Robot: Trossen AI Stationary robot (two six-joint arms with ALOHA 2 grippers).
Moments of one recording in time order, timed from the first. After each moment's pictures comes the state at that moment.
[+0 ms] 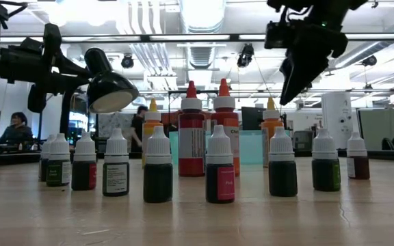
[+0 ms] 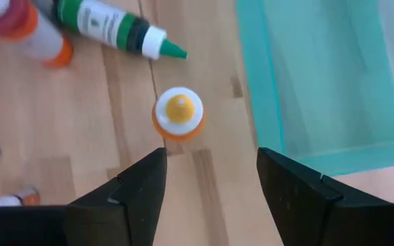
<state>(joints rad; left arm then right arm) 0.07 0.00 0.01 0.05 -0.71 -0.67 0.01 1.36 0.96 -0.71 0.15 0.16</state>
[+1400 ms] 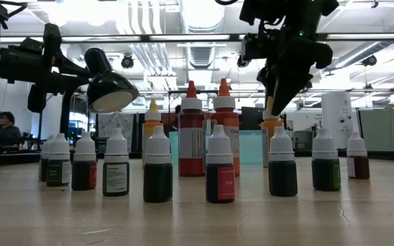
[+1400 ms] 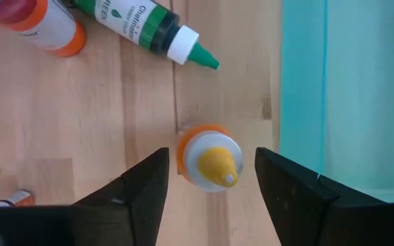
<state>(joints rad) 0.07 0.00 0.01 0.05 -0.71 -0.67 0.01 1.57 1.09 -0.73 0.08 0.05</state>
